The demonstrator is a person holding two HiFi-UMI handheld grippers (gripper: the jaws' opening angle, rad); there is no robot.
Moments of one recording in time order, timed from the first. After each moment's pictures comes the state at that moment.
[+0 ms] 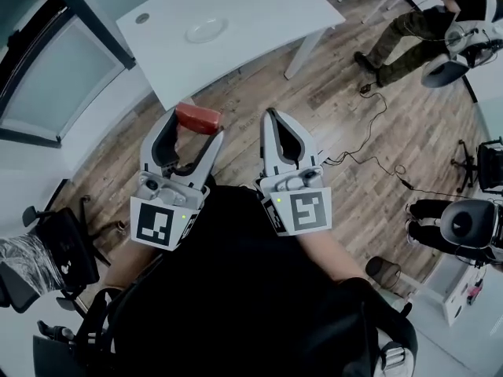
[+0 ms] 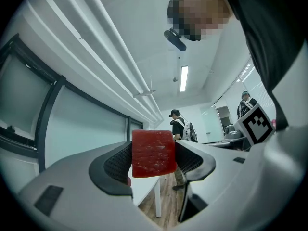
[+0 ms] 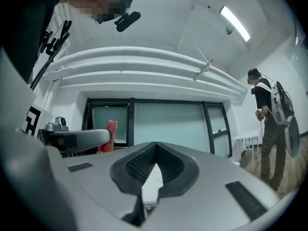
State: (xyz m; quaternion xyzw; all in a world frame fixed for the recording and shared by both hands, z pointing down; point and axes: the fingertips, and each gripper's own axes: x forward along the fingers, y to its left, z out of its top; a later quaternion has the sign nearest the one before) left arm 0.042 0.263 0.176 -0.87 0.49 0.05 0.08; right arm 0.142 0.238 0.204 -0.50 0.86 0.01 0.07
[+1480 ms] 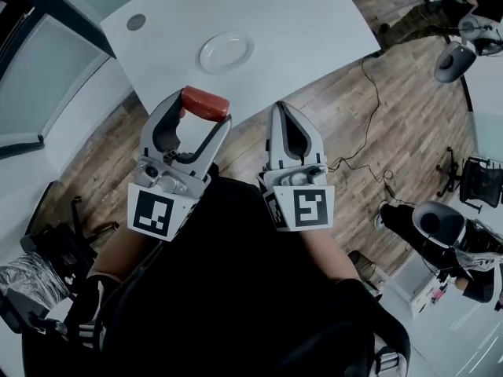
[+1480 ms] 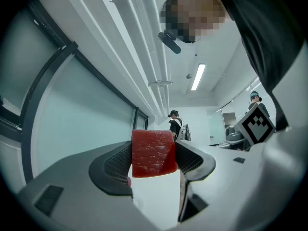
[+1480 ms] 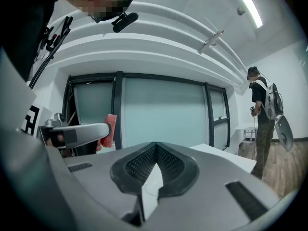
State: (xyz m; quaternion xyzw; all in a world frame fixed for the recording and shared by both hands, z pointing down) left arm -0.060 0.001 0.216 -0.88 0.47 0.06 0.01; right arm 0.044 -0.016 0.246 -0.52 0.85 -0.05 -0.02
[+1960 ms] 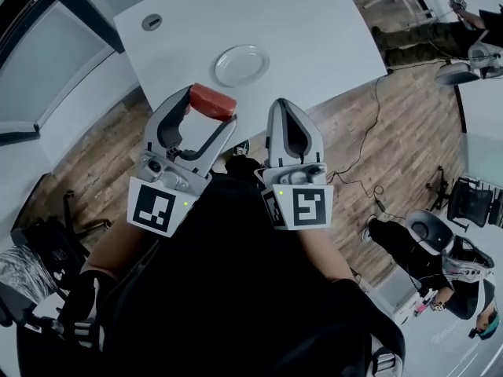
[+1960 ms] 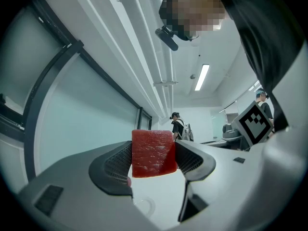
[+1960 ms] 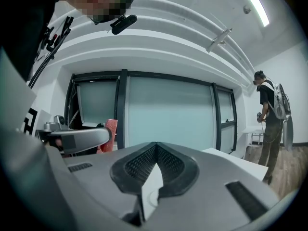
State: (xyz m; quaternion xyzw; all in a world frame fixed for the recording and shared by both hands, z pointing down) left arm -0.096 -0.031 0.219 -0.87 0.48 0.06 0.00; right arm 0.000 -0.056 0.238 -0.50 0.86 -0.03 -0.03
